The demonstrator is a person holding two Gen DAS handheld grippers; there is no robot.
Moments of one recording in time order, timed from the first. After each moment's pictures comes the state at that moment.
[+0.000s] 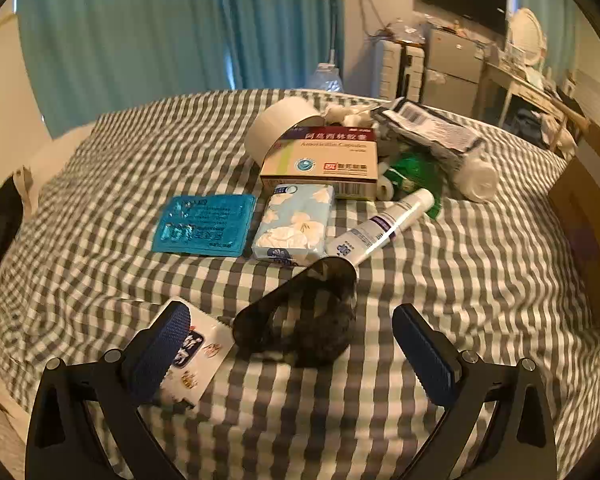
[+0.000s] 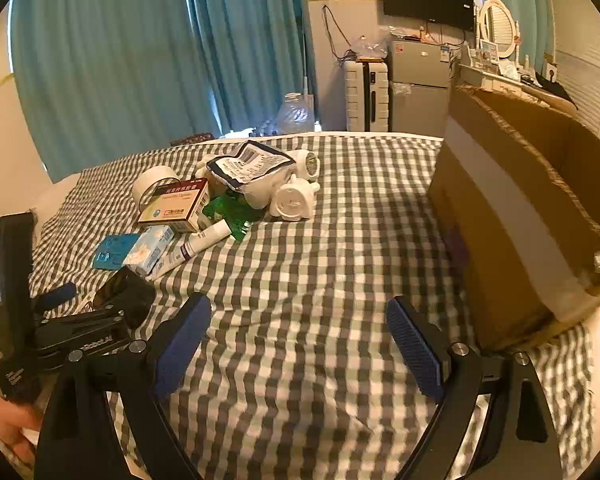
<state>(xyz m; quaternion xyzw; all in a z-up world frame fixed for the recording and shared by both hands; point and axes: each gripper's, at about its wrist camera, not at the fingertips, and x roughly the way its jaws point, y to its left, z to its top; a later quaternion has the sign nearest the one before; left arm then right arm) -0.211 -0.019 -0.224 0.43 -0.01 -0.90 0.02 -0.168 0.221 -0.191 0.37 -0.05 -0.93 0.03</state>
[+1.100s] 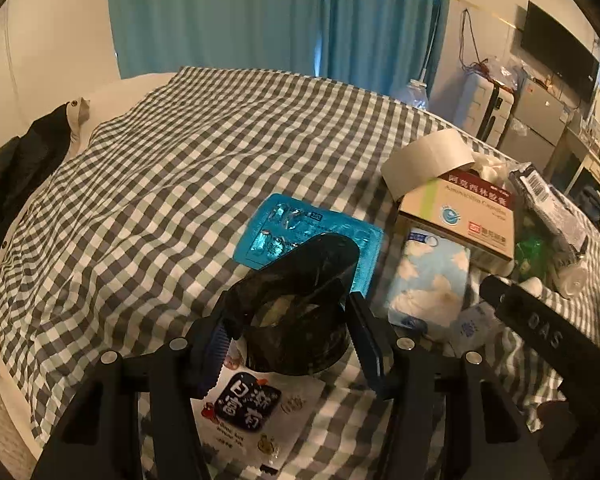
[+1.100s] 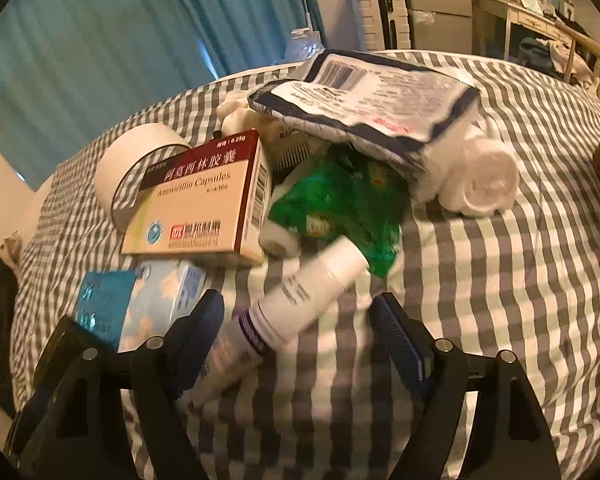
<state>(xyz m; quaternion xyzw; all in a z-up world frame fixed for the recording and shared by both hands) -0.246 -0.097 -0.237 0.42 0.08 -0.89 0.15 -0.330 0.104 -0.272 0.47 -0.11 -0.88 0.02</state>
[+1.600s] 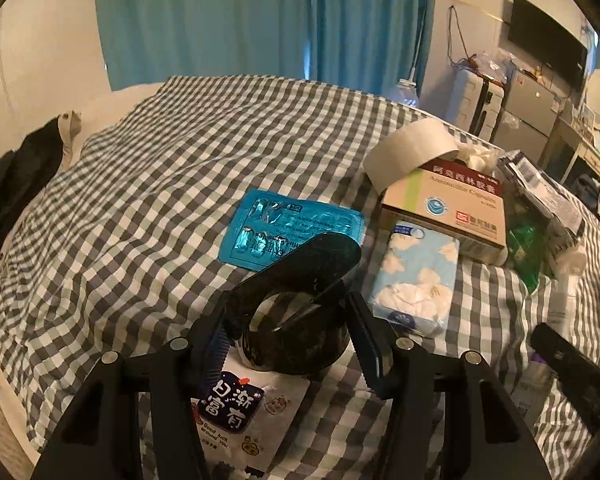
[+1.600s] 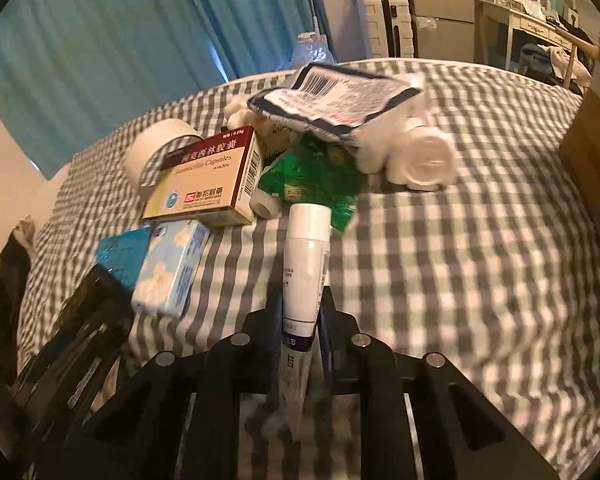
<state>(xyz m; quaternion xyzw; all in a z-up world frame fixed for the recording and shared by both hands) -0.242 -0.081 -0.237 0.41 0.06 -0.90 0.13 -0.268 0.133 -0.247 0.46 -0.12 -0.88 0.05</state>
